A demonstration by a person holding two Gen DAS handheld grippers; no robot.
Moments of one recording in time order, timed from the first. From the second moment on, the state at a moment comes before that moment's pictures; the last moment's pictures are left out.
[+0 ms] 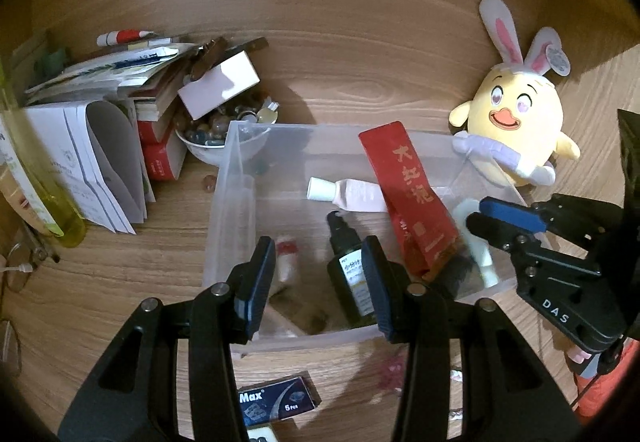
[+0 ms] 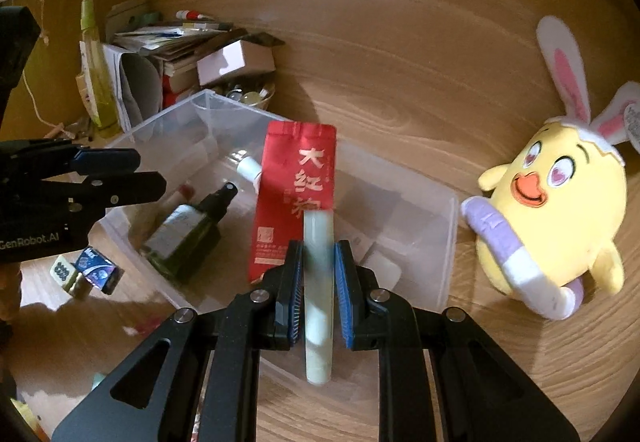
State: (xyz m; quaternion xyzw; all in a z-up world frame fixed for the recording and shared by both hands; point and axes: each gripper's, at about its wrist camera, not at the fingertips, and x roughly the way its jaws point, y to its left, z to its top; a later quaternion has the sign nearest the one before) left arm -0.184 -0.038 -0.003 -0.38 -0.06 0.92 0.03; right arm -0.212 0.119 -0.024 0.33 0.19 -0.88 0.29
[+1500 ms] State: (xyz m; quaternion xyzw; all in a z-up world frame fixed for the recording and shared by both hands) left arm -0.068 -0.065 -0.026 -0.38 -0.04 0.92 0.00; right arm -0.119 0.158 -0.011 0.33 0.12 -0.87 0.33
